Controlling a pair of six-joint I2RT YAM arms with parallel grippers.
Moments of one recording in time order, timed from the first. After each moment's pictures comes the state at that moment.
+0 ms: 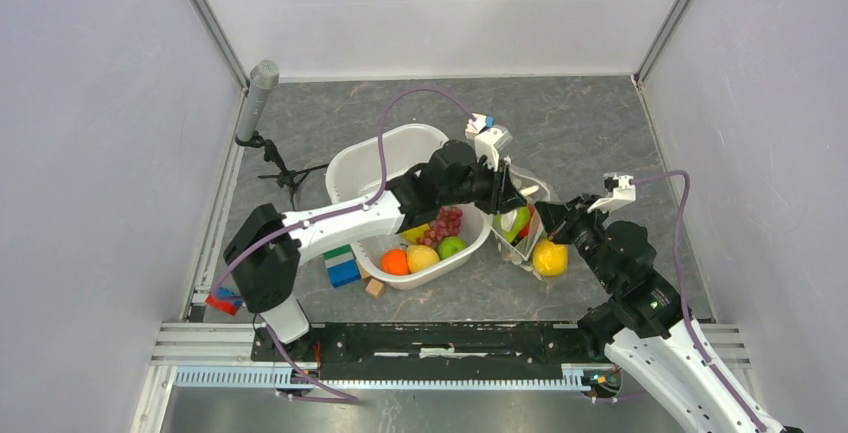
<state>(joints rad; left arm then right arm) -0.97 1.66 1.21 0.11 0.24 -0.52 0.56 0.39 0.51 -0.30 0.19 0.60</state>
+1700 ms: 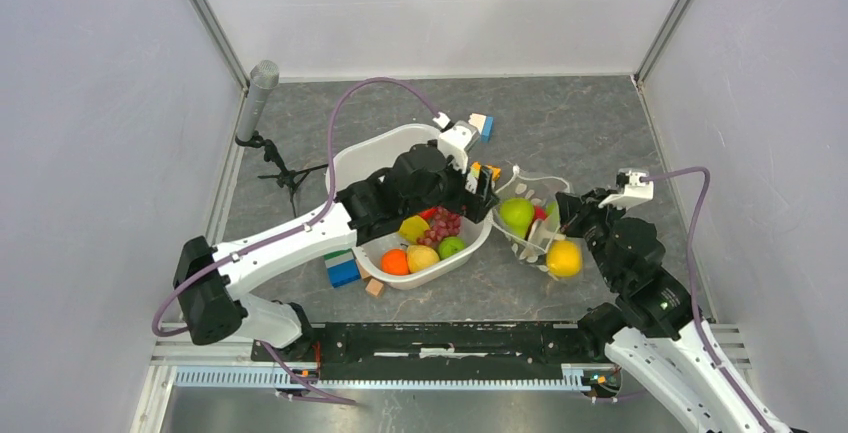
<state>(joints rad) -1.01 1.40 1.24 -0.19 -0.06 -0.35 0.56 0.40 0.60 -0.37 0.38 0.49</state>
